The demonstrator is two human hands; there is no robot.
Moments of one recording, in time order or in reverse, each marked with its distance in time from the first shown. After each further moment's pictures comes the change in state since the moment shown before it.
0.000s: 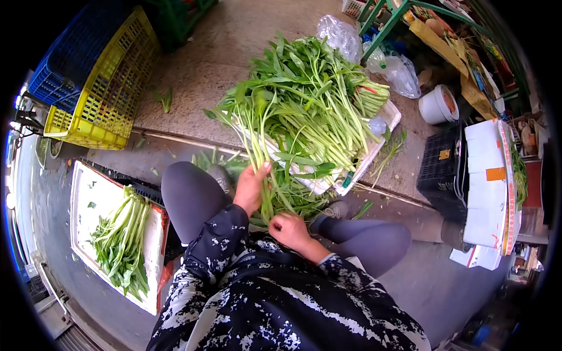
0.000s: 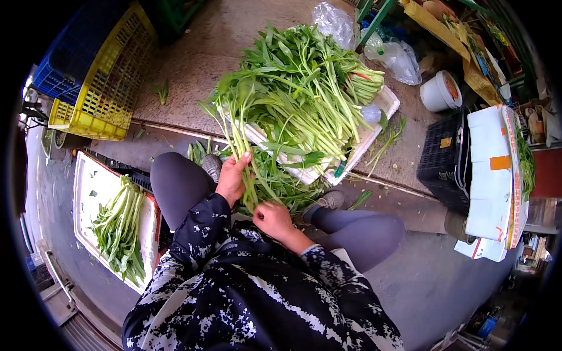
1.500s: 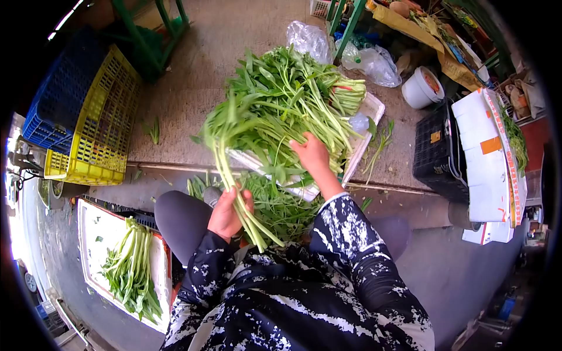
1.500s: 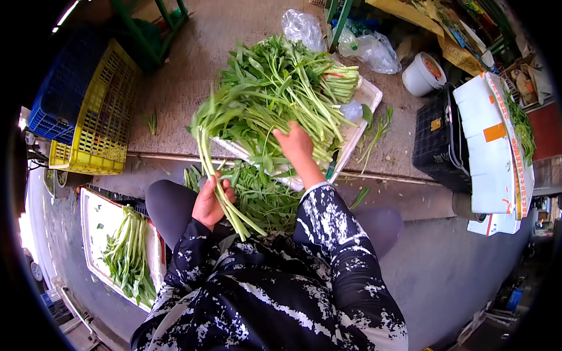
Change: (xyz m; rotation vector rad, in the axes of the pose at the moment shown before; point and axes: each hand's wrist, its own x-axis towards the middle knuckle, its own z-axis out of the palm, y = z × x) left_hand -0.031 0.033 -0.016 -0.288 -0.389 -0.150; right_hand 0.147 0.044 -0.136 -0.079 0.255 0.686
